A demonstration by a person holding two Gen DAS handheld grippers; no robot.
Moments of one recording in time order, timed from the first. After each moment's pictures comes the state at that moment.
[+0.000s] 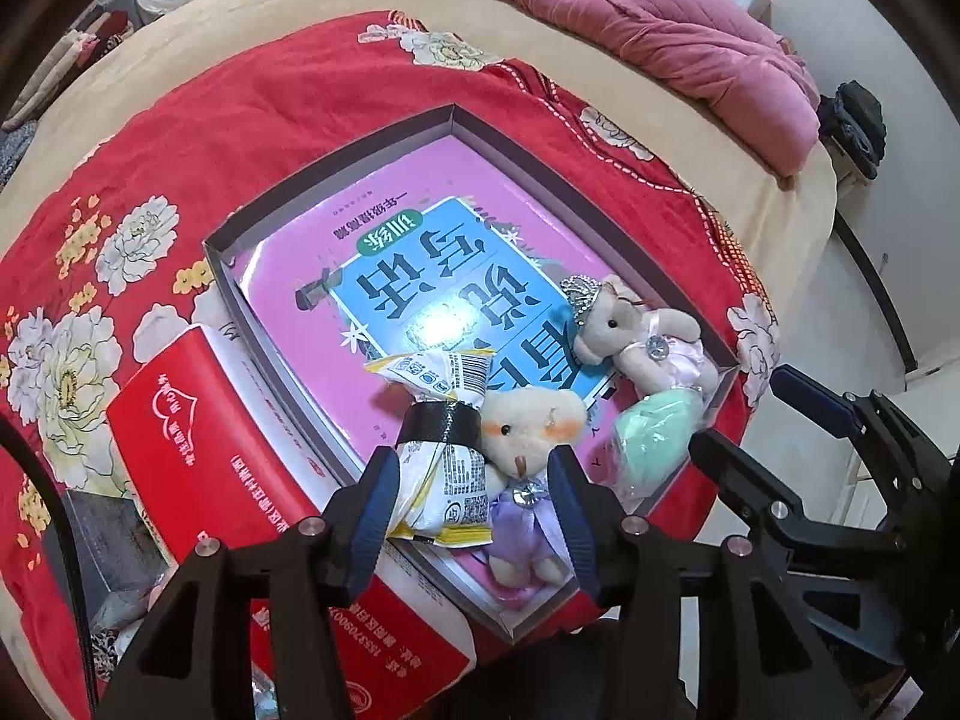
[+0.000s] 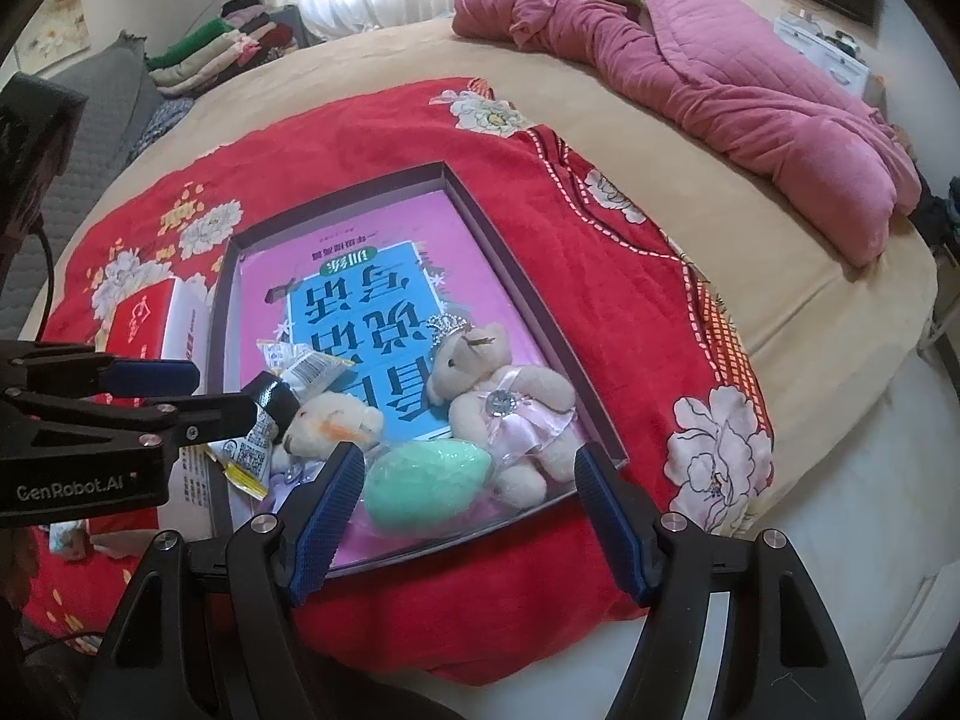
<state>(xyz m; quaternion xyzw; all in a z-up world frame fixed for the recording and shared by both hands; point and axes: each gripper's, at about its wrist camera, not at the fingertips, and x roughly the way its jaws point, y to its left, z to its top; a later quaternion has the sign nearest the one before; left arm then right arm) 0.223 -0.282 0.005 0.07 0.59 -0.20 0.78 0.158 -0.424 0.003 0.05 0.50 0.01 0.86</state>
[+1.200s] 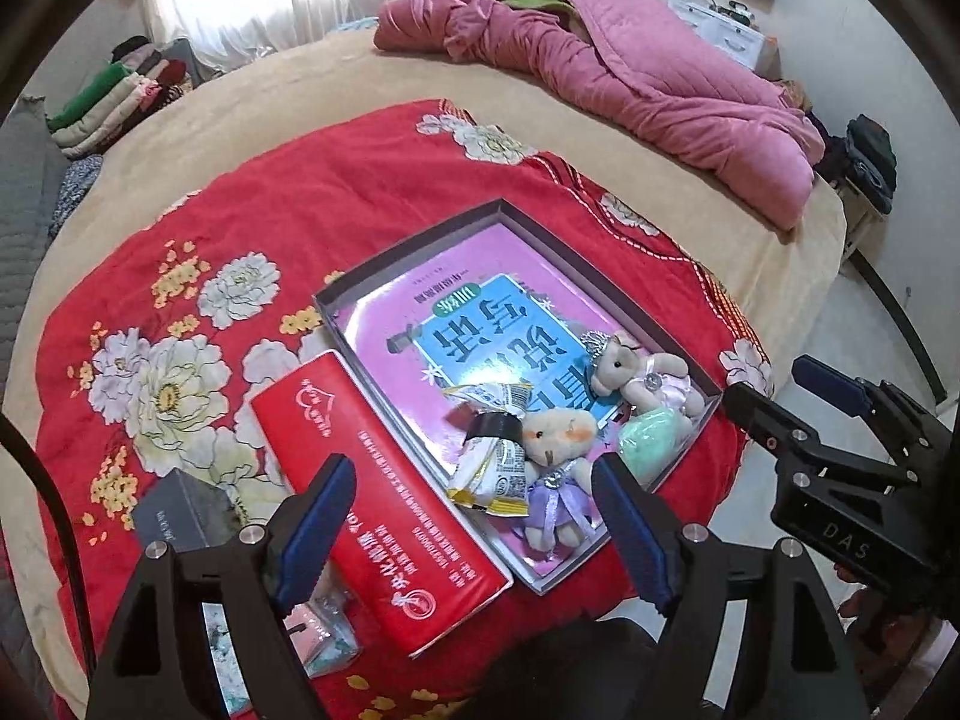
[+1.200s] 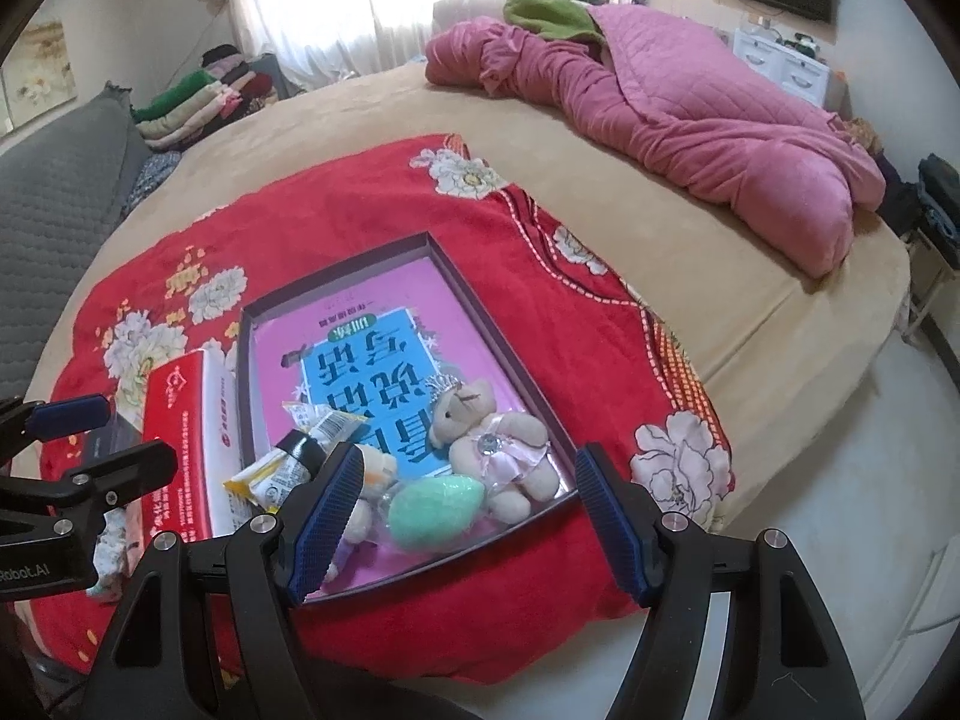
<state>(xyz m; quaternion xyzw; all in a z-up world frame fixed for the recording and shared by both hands) 0.176 -0.250 0.079 0.08 0.51 -0.15 0.84 0.141 -0.429 0.058 0.07 0.46 -0.02 0.89</state>
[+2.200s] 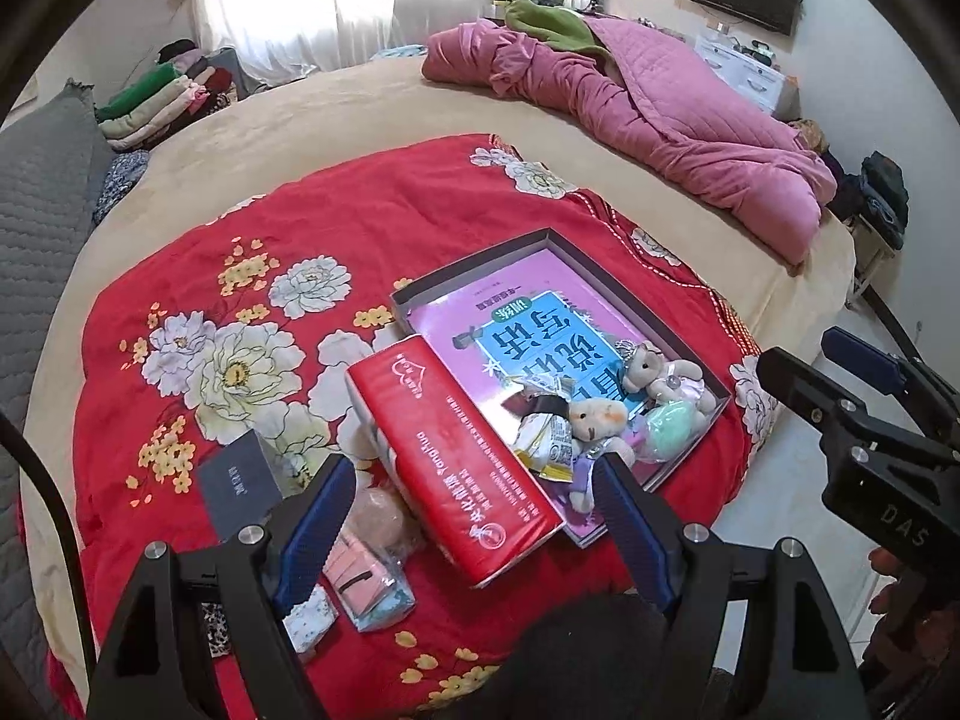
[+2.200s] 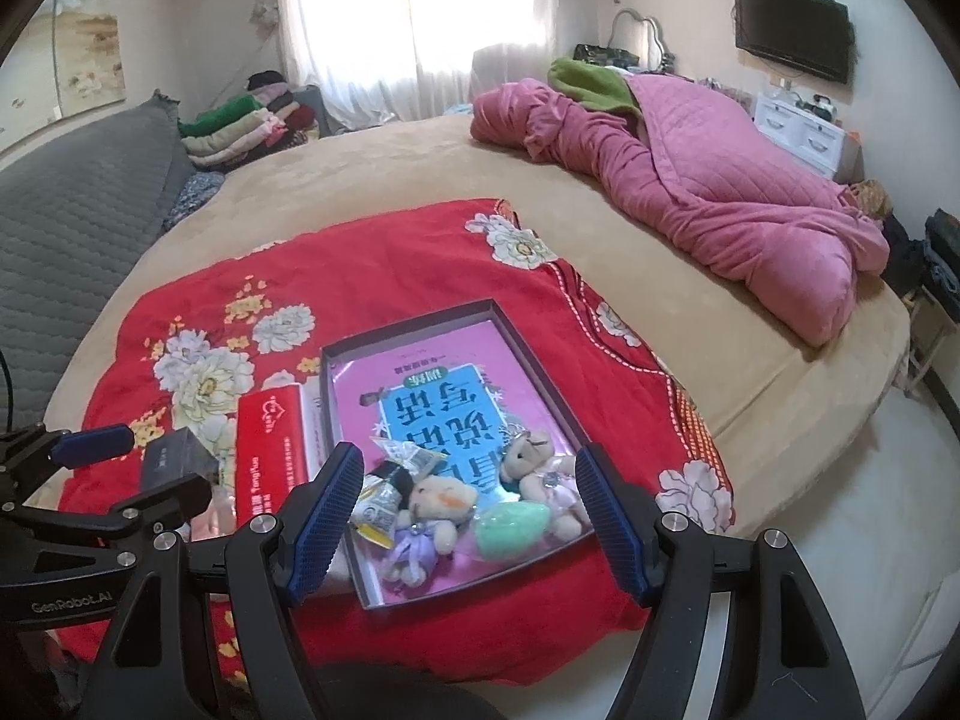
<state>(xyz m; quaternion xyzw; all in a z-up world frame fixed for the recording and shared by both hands) 0.134 -0.196 0.113 0.06 0.48 -0.12 0.87 0.109 -0.375 0.124 0.04 0.40 0.01 0.91</state>
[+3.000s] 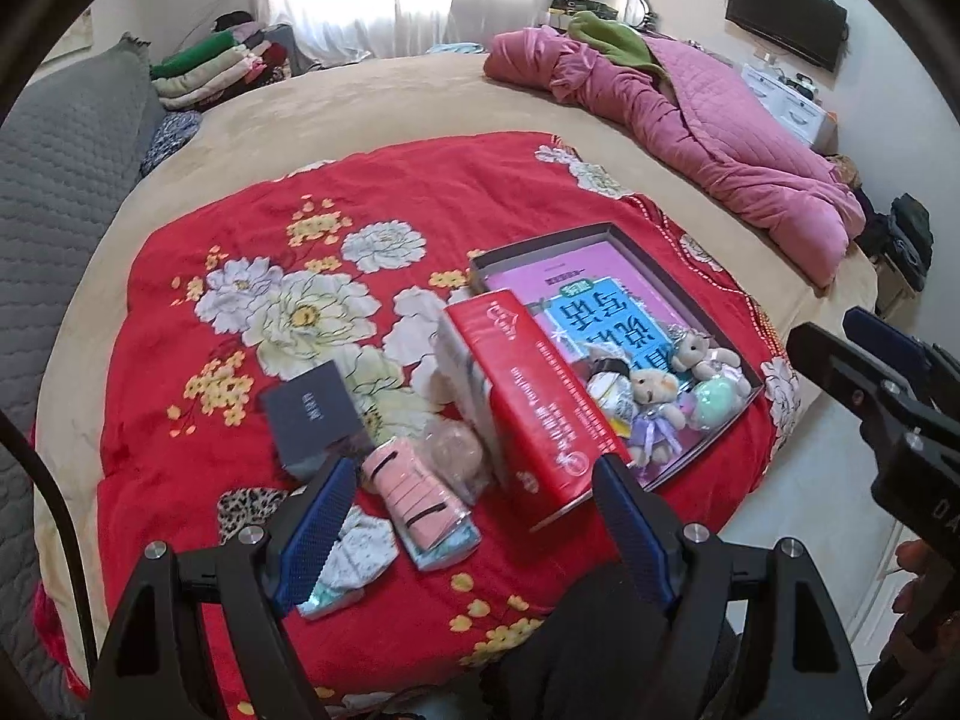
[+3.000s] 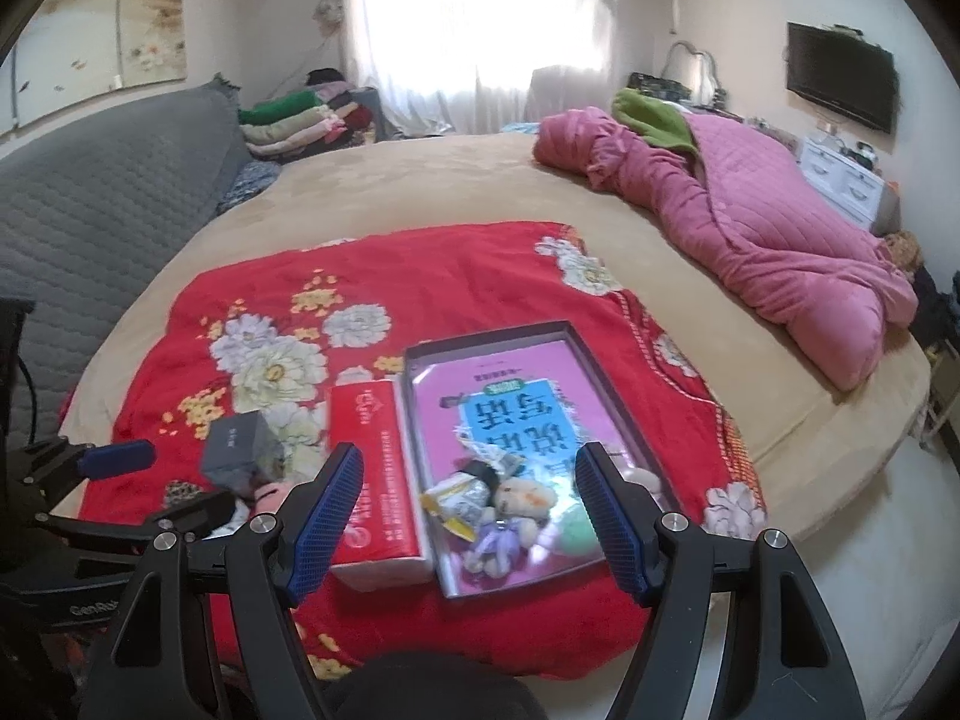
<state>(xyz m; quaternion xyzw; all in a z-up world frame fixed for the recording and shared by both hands) 0.095 -0.129 0.109 0.02 0.48 -0.07 0.87 0.087 -0.307 0.148 0.01 0.38 0.07 0.92</state>
